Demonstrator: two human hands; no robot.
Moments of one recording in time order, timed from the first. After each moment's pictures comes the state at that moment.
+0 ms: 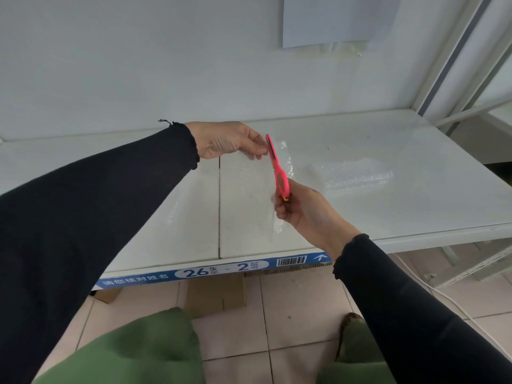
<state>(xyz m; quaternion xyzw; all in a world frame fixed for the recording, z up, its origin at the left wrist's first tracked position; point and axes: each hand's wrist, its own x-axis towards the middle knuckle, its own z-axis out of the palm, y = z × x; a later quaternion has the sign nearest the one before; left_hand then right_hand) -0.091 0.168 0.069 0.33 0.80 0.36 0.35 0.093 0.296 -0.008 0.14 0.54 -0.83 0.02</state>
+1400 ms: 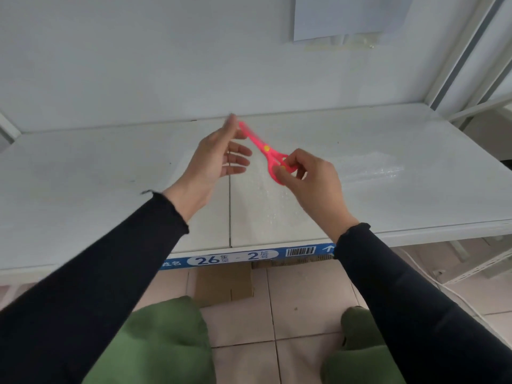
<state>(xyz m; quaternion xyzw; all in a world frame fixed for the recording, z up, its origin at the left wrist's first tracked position) -0.011 0.112 0.044 0.13 0.71 0.68 0.15 0.087 0.287 0.005 0.06 0.87 -0.42 -0.26</state>
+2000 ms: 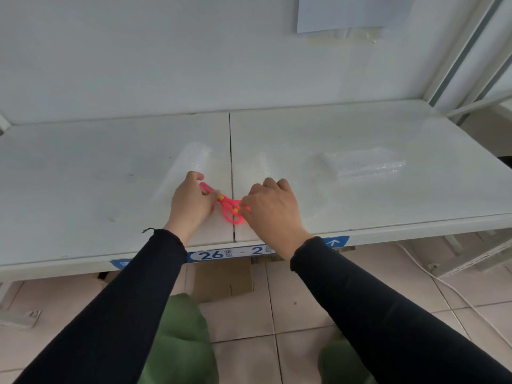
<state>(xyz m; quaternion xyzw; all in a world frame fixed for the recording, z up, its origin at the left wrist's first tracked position) -0.014 0.054 -0.049 0.05 0.91 0.40 0.04 0.075 0.211 -0.048 -0.02 0.98 0.00 -0.20</state>
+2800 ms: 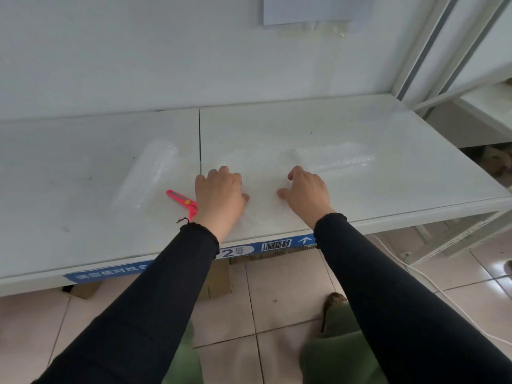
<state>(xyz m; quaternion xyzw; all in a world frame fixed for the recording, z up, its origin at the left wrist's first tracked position) 0.012 0.163 -0.041 0.26 0.96 0.02 -0.07 0.076 0.334 -0.053 0.23 0.95 -0.19 -0.06</state>
